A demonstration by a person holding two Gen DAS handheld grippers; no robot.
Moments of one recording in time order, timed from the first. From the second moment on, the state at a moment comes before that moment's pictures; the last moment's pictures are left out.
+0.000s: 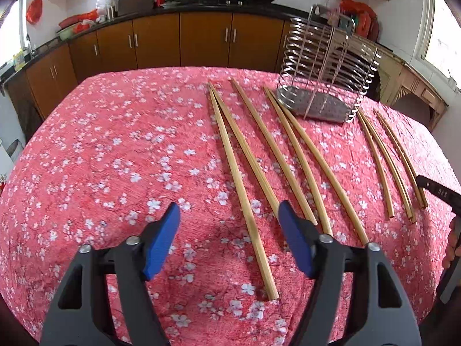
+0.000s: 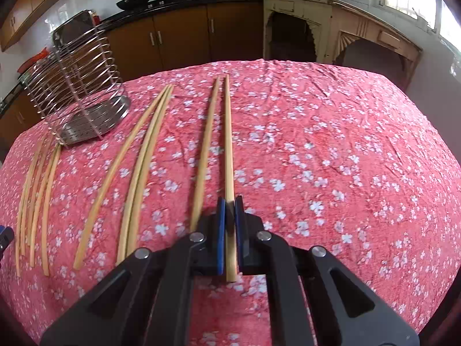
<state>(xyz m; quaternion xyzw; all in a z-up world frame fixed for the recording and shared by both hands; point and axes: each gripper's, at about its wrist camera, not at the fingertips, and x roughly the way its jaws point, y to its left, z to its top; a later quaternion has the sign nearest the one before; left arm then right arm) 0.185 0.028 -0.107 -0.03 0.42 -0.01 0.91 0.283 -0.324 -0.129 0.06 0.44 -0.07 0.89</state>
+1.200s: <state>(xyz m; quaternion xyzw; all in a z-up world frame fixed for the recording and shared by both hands) 0.205 0.090 -0.103 -0.01 0.42 0.00 0.91 0.265 -0.342 -0.123 0.06 0.43 -0.07 0.90</state>
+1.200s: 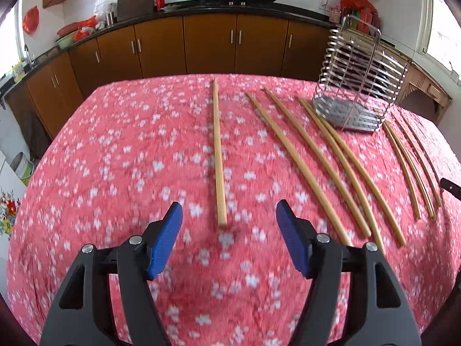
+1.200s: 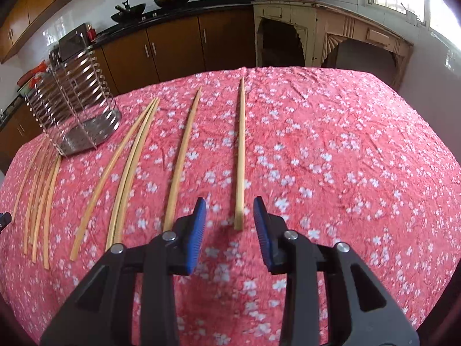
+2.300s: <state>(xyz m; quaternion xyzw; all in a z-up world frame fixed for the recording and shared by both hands) 0.180 0.085 -0.086 0.01 0.38 0.00 0.93 0.222 -0.333 -0.095 0.03 0.36 -0.09 0.93</state>
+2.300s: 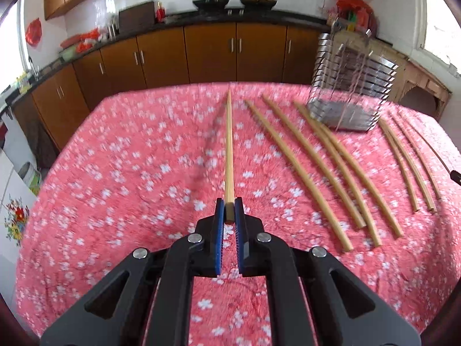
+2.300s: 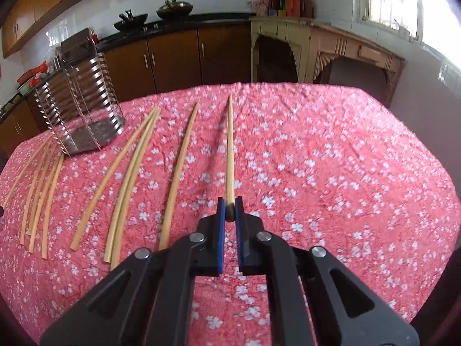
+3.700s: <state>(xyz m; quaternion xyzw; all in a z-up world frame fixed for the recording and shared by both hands) 0.185 0.090 0.081 -0.02 0.15 0.02 0.99 0.226 -0.329 0.104 0.04 0.14 -0.04 0.99</state>
